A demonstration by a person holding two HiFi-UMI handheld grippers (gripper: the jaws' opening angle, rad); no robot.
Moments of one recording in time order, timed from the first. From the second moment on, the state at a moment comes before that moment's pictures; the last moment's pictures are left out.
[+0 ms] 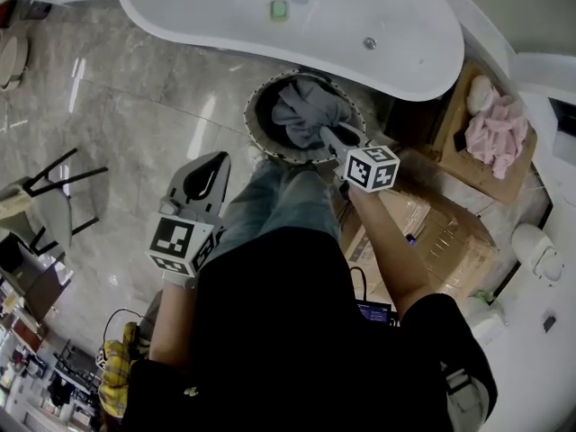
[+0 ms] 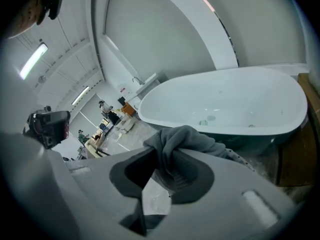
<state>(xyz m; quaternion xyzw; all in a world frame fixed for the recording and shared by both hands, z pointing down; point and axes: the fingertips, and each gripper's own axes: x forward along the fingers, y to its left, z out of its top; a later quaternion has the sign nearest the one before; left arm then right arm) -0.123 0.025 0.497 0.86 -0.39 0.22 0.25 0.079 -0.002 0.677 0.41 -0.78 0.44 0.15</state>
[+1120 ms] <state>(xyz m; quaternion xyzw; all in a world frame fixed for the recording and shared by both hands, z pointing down) -0.235 0.105 0.597 0.77 -0.47 0.27 0.33 0.004 0.012 1.006 0.38 -0.69 0.49 0.37</state>
